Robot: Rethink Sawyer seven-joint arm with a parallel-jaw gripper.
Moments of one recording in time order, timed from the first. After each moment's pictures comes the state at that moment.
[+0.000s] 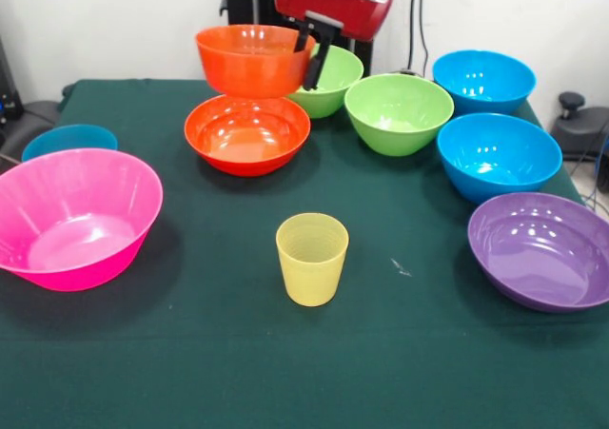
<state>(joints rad) -0.08 -0.74 -0.17 1.54 -0.18 0.71 1.93</state>
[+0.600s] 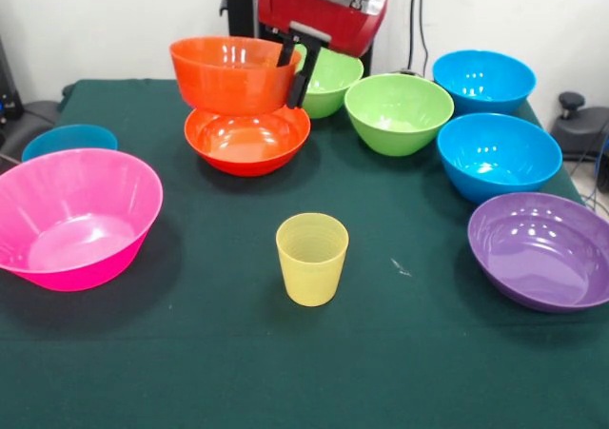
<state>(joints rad) -0.08 -0.67 -0.18 1.39 -0.18 0.76 1.93</state>
